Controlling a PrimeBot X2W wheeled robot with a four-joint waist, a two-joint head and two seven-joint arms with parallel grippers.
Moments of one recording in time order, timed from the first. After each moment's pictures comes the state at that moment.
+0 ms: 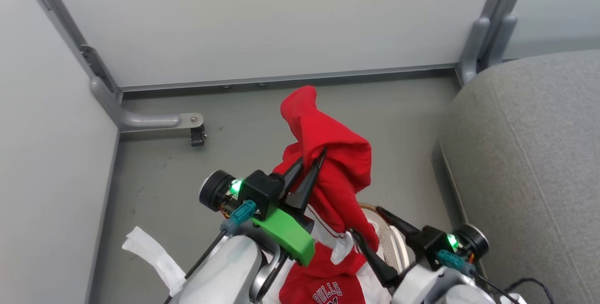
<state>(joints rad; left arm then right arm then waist) -0.41 0.05 -0.66 0.40 -0.35 -0.13 -0.26 -0.18 -0.15 0.49 0.38 0.17 0.13 -0.26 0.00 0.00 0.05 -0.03</state>
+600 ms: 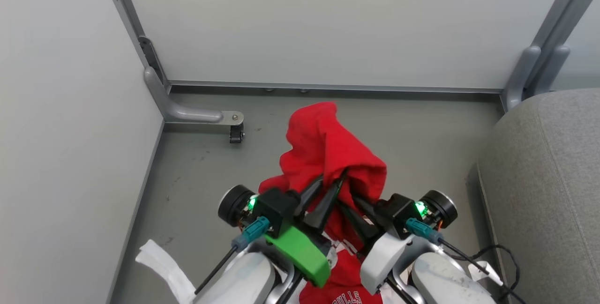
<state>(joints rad) -0.38 0.05 -0.75 0.34 -0.42 -0.13 -0.26 -0.35 -0.06 0.53 0.46 0.15 0.13 -0.26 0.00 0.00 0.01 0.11</state>
